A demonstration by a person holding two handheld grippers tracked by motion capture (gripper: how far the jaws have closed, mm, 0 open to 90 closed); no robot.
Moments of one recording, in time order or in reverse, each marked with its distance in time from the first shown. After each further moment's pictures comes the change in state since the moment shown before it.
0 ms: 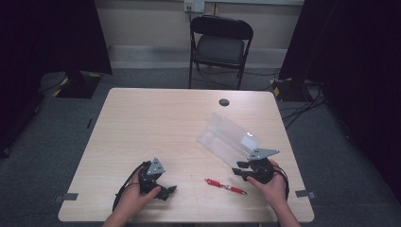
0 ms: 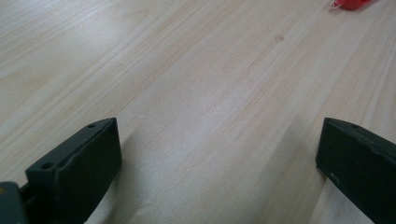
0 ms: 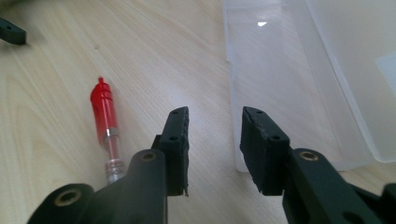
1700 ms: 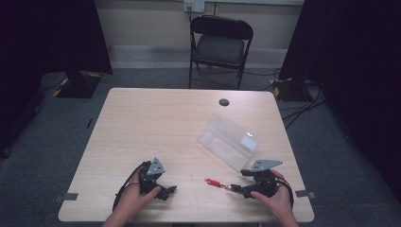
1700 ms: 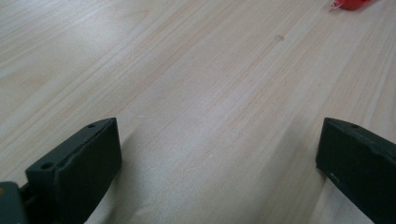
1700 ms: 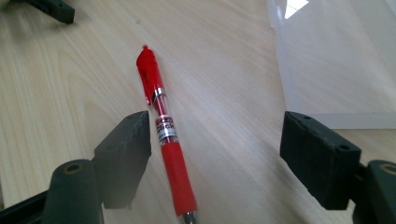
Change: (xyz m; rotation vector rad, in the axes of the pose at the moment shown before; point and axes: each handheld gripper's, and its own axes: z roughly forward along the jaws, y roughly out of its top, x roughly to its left) left arm 0.000 0.000 0.000 0.000 0.000 -0.001; right arm 0.016 -0.027 -0.006 0.003 0.093 0.021
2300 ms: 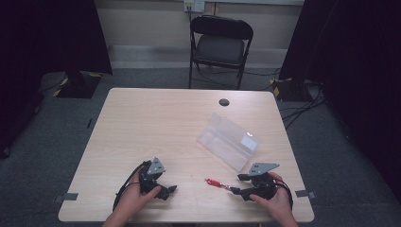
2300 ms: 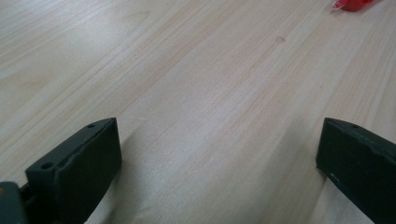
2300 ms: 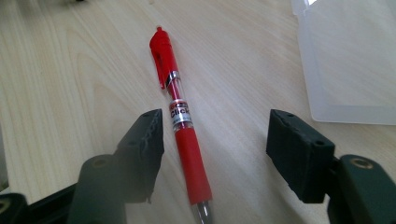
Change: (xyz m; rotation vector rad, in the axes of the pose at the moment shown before) left arm 0.000 0.001 0.001 0.007 -0.001 -0.004; right arm 0.006 -0.004 0.003 0.034 0.020 -0.054
